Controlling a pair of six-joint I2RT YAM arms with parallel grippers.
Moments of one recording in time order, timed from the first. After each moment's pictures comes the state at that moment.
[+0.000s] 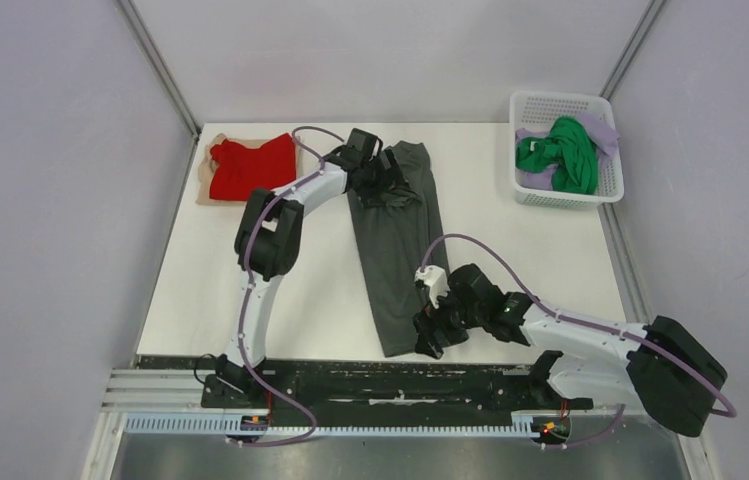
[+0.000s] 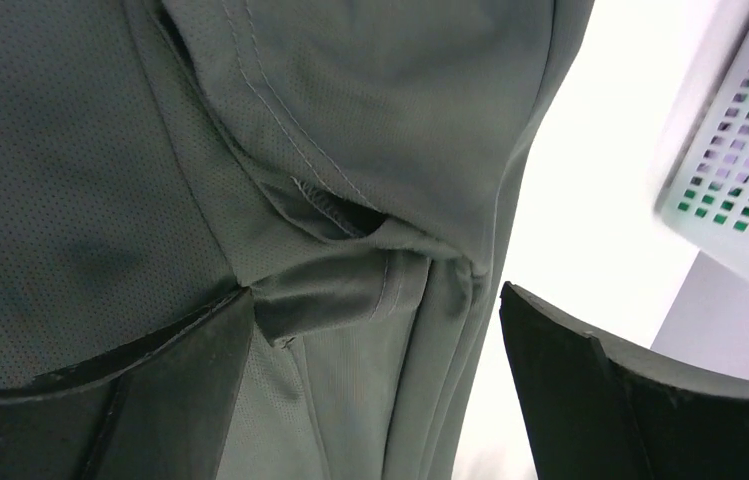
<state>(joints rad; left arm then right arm) -0.46 2.30 1.80 -0.37 0.22 -0.85 0.83 1.10 0.39 -0.15 -0.32 0.13</state>
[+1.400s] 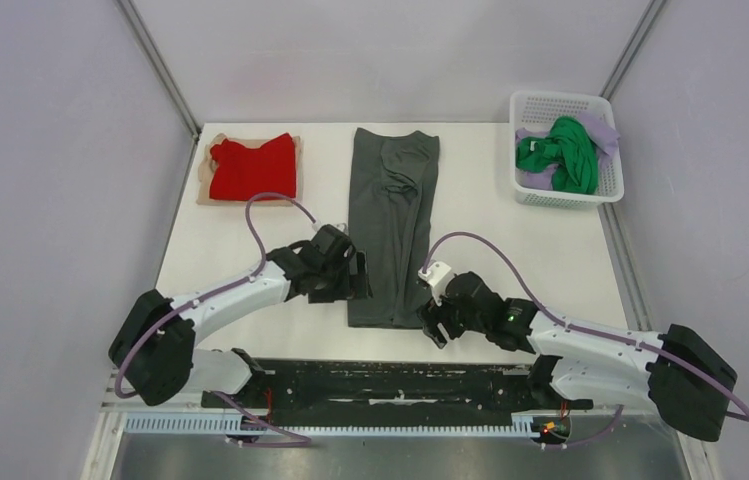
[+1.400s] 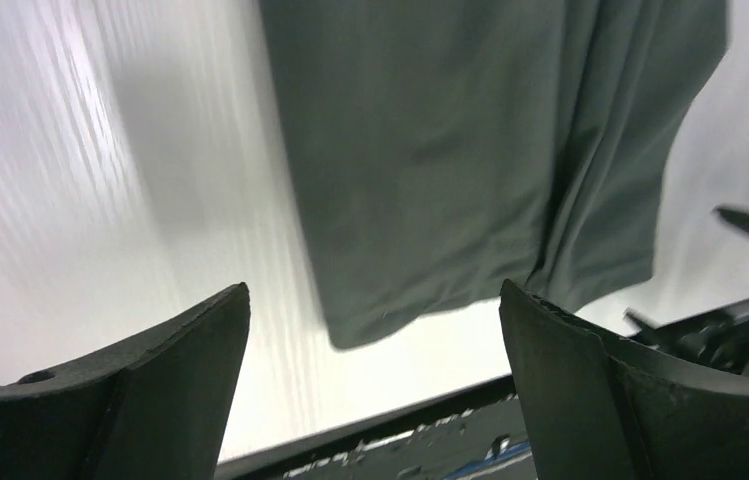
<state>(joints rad) -0.70 1.35 0.81 -0.49 0.01 -0.73 0.95 1.03 0.41 -0.18 0.04 0.14</state>
